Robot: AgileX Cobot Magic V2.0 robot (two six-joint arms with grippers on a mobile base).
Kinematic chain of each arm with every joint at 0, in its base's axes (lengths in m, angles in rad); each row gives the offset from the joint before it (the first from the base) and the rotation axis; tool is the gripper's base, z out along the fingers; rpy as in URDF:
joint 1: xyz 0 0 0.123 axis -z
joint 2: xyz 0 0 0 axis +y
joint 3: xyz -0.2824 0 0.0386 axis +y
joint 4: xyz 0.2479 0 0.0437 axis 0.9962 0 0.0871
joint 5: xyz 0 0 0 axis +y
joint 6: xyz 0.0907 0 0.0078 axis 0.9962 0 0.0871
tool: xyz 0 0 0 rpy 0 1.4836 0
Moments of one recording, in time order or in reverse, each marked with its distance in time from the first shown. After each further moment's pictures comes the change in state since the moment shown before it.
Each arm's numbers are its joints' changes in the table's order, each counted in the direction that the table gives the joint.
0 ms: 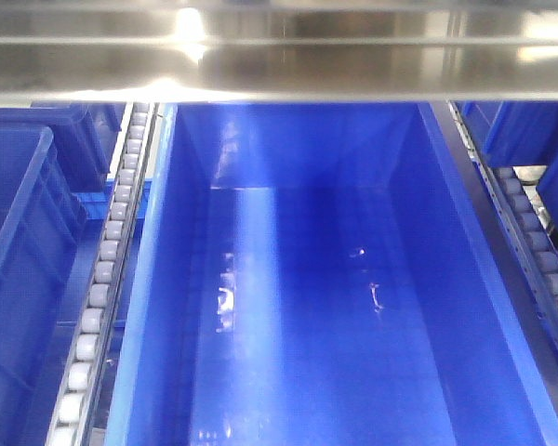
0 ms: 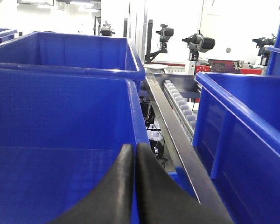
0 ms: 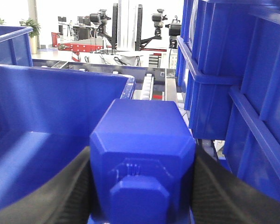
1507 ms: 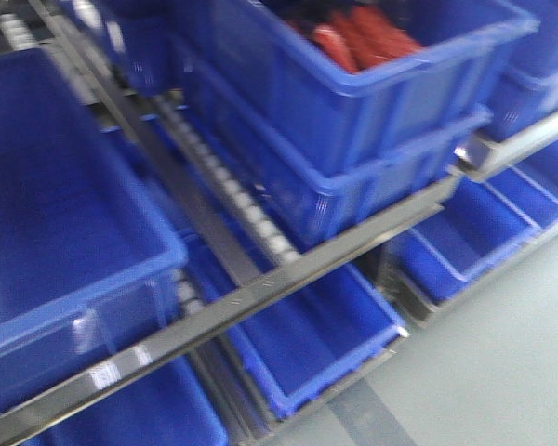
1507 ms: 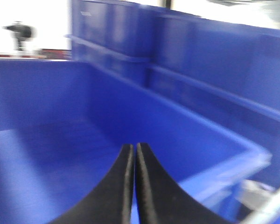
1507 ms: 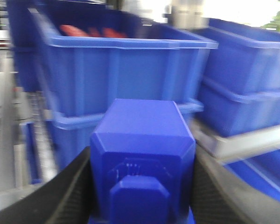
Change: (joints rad) left arm 0.000 0.000 0.000 0.000 0.000 0.000; right arm 0.000 0.000 0.000 0.000 0.000 0.000
